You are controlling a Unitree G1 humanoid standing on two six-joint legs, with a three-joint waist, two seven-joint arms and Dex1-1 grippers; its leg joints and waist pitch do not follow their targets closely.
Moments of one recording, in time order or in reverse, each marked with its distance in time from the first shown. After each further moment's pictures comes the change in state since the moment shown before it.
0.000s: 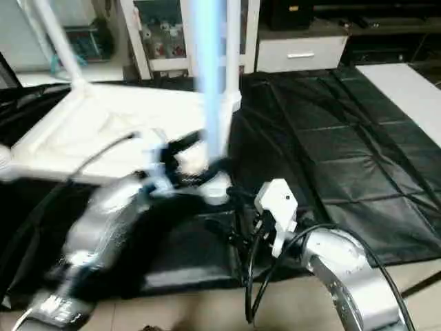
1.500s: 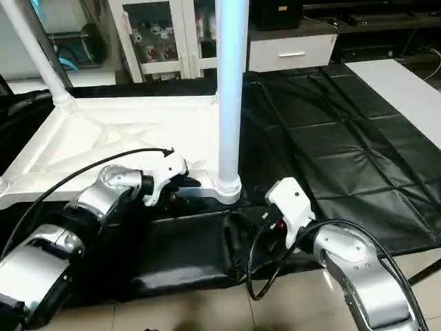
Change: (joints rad) left arm -0.340 0.175 -0.106 0.805 0.310 -0.137 -0.286; right arm -0.015 -0.058 -0.013 0.057 -0.123 0.061 -0.129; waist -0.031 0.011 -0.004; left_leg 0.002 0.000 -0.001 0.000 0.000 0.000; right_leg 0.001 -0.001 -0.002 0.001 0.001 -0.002
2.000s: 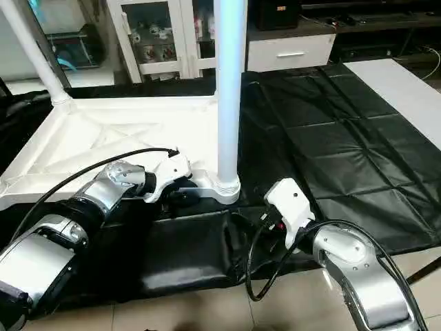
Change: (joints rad) left arm -0.057 -0.001 -0.044 0.064 0.092 -0.008 0.042; right arm 0.002 0.000 0.010 0.000 -0.014 -0.002 0.003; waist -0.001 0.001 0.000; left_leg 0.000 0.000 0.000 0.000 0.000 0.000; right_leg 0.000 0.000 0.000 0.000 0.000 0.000
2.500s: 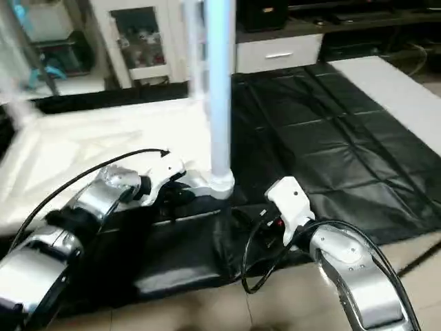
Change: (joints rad) left arm 0.124 0.029 0.075 -0.199 -0.025 0.232 0.097; right arm -0.003 0.043 -0.009 0.017 -0.021 -0.009 -0.061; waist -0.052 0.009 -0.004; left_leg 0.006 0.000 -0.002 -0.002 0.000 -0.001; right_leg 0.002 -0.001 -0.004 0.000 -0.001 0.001
